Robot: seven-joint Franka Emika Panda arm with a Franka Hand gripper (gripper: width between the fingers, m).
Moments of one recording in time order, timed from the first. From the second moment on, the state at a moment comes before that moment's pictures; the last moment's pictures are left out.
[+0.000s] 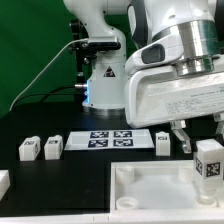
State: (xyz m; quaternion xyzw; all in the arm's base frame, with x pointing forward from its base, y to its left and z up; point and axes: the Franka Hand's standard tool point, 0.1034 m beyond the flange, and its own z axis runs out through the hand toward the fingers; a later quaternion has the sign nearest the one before) arm 0.622 0.117 0.106 -0.98 -0.08 -0.19 0.05
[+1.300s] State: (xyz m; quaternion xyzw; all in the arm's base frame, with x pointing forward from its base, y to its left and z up) arm 0.618 0.119 0.087 -0.97 -0.09 -0.22 0.03
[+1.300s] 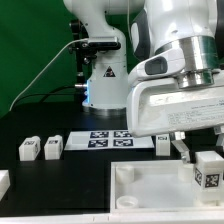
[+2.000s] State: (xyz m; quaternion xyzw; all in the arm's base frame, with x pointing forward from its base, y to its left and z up) arm 0.618 0.119 0.087 -0.97 -0.09 -0.22 0.03
